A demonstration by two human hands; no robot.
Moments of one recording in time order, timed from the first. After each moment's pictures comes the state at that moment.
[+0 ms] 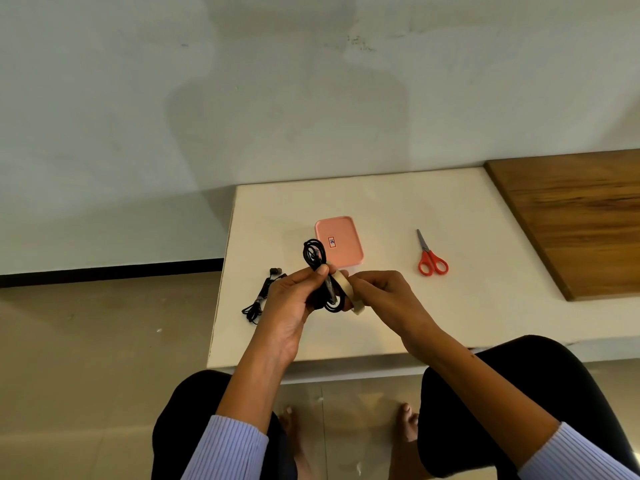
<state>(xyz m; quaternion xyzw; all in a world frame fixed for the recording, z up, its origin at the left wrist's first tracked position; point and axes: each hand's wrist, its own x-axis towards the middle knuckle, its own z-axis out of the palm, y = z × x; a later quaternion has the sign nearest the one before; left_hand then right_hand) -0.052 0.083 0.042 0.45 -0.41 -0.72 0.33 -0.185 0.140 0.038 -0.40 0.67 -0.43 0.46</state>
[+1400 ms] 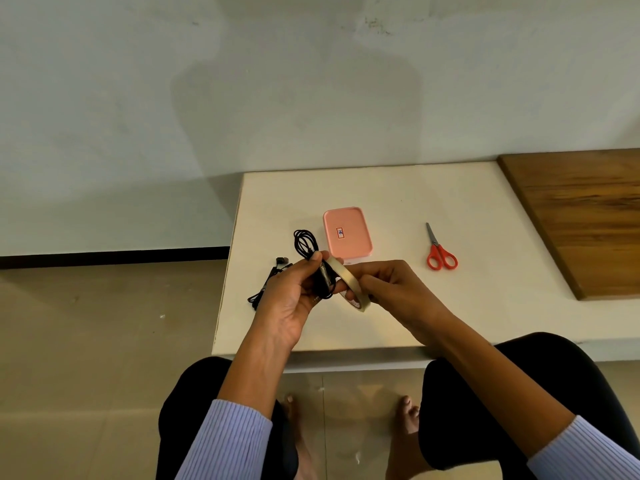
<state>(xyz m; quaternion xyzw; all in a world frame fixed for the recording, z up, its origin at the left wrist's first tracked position) -0.046 0.071 0.034 0.48 -0.25 -0.77 0.35 -0.189 0.136 0.037 -0.41 0.61 -0.42 0.53</state>
